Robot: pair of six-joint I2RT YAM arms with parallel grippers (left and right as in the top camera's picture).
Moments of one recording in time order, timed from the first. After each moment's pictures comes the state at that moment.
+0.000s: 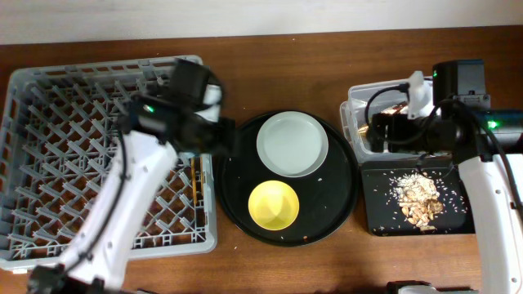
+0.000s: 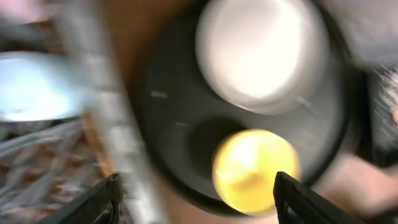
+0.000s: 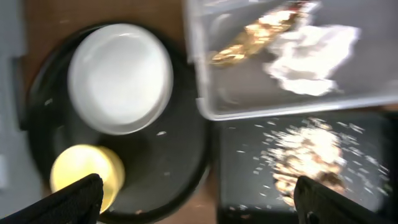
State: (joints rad) left arm -0.40 1.58 1.58 -1.17 0.14 -0.21; right arm -0.03 1.39 1.54 -1.28 -0.13 0.10
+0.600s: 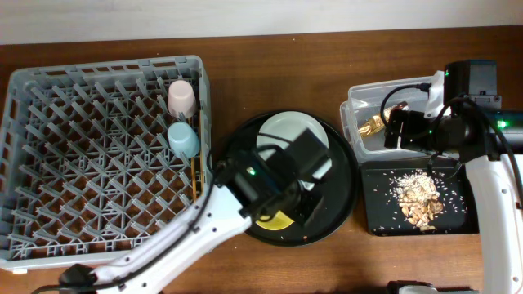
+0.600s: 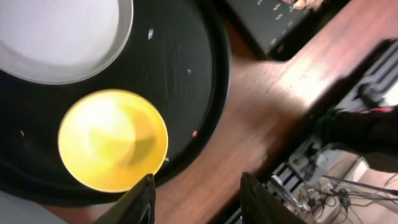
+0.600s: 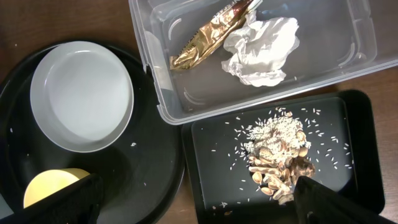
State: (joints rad) left arm -0.95 1.58 1.53 -1.11 0.11 -0.27; right arm -0.08 1.39 1.54 -1.29 -0.04 0.15
